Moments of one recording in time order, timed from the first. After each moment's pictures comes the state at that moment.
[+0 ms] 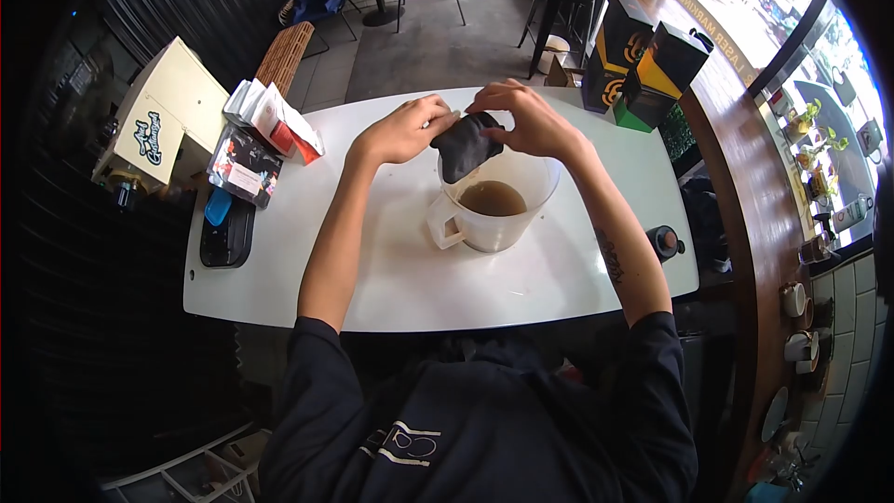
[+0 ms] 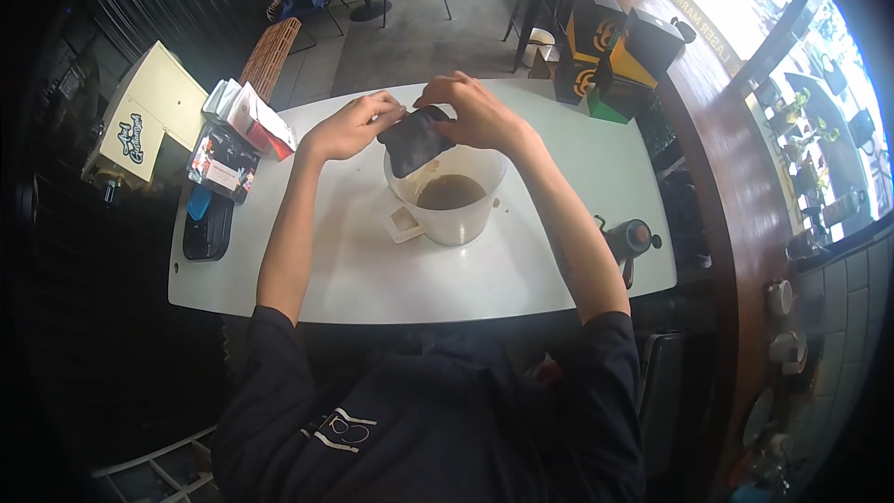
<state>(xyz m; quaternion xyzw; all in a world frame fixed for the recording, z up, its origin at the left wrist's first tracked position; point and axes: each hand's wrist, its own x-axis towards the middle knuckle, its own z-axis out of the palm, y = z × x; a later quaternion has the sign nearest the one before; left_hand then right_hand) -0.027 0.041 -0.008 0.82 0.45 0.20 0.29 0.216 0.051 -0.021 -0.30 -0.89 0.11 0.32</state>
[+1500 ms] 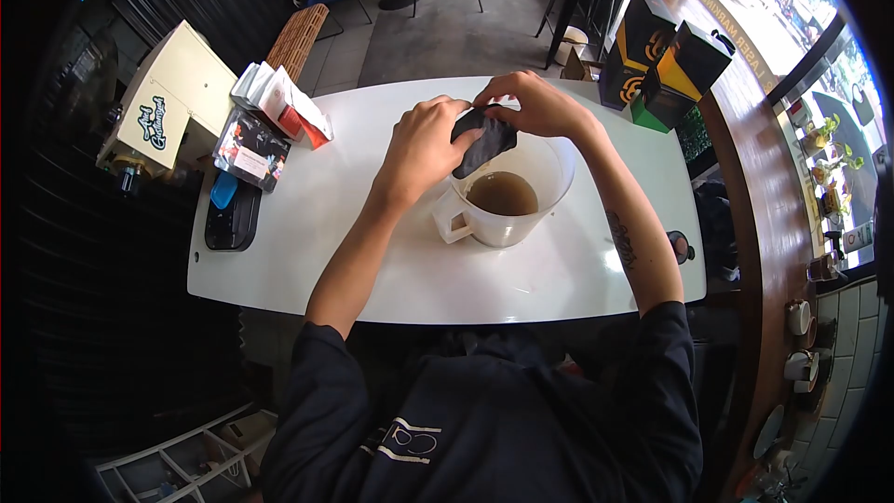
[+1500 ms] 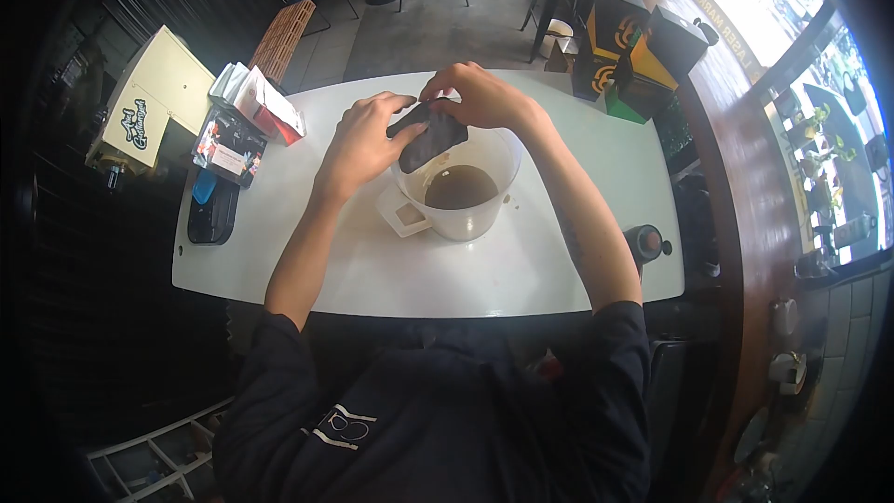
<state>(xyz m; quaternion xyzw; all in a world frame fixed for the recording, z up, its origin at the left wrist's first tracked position) 0.009 -0.021 0.005 0.79 0.55 0.25 0.12 0.207 0.066 -0.016 -0.34 -0.89 0.21 0.23</state>
